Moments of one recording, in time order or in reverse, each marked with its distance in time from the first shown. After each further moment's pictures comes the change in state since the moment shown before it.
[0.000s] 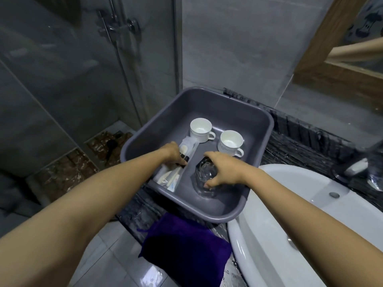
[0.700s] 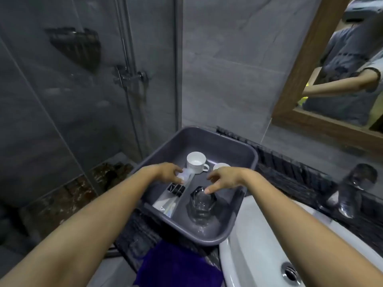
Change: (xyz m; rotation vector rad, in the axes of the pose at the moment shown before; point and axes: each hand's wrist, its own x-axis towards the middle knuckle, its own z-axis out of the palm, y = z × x) left_hand -0.041 -0.002 -0.050 0.082 -0.093 0.291; right_hand -0.014 -0.002 -0.068 0.018 -0.194 0.113
